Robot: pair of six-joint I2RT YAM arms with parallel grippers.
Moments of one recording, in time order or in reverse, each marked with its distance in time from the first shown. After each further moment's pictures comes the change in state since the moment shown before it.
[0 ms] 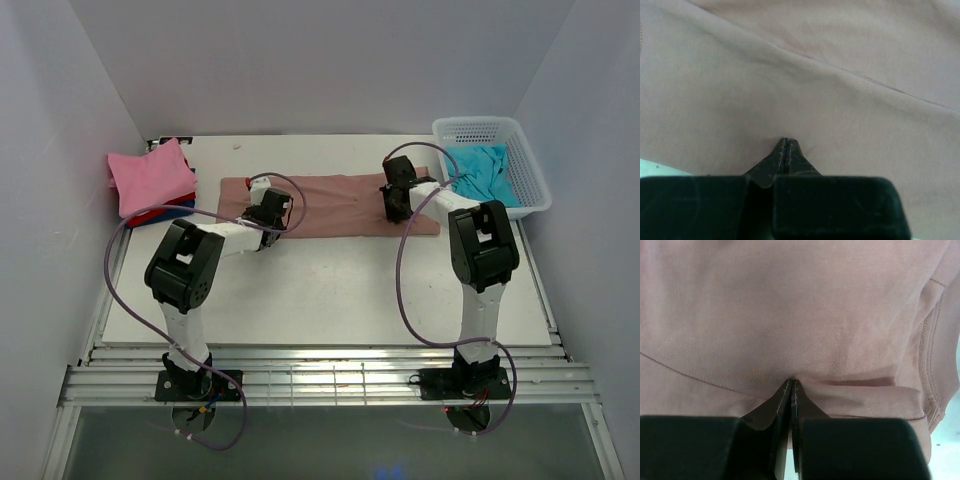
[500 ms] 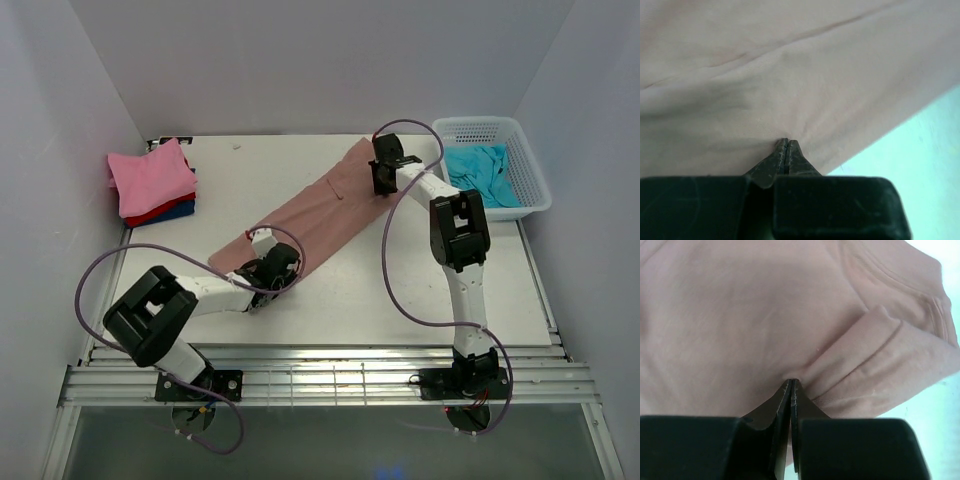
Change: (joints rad) left arm -0.240 -0.369 -0.483 0.138 0.051 -0.373; right arm -0.001 0.286 0.431 -0.037 0.024 -0.001
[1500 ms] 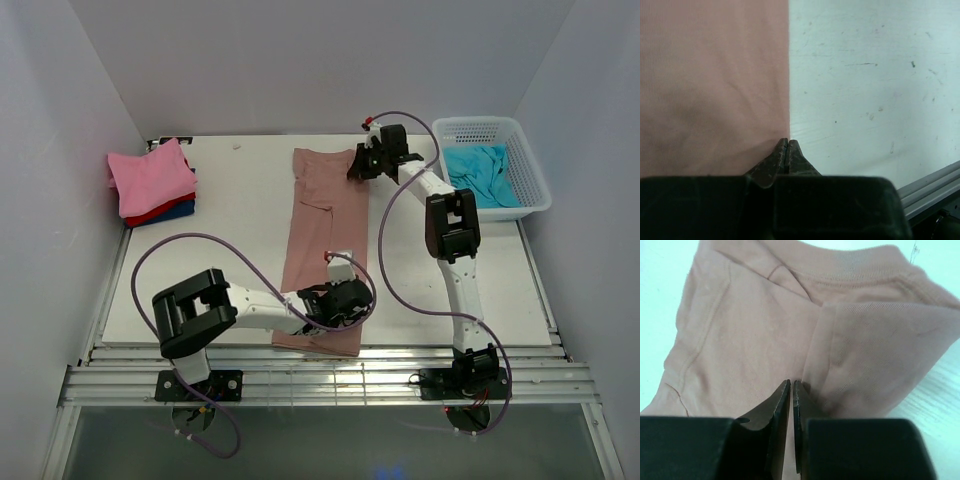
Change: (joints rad) left arm -0.528 0.188 0.267 -0.079 -0.033 -0.187; right arm -0.056 0.230 0.279 0.231 -0.659 0.053
